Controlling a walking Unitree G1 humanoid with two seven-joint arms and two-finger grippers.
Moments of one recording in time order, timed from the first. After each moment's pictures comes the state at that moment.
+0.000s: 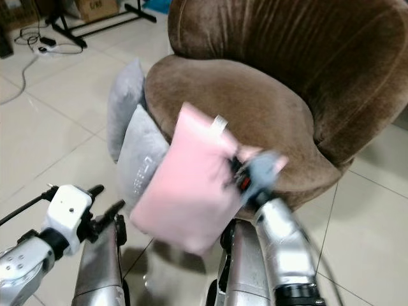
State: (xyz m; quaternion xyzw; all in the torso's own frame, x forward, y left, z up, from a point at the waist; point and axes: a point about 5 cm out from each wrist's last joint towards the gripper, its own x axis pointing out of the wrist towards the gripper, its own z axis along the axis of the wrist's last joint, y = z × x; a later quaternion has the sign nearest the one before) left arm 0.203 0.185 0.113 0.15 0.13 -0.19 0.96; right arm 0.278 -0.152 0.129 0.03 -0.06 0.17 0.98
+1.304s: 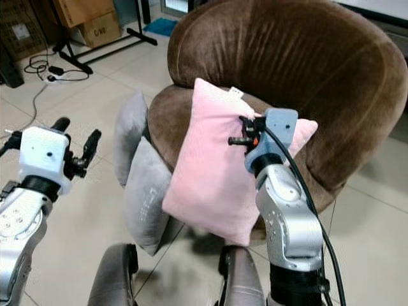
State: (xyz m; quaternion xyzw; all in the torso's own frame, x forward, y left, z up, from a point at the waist) left arm 0.244 0.187 0.192 0.19 -0.05 -0.04 0.98; right arm 0.291 -0.138 0.194 0.07 -0.01 0.06 1.00
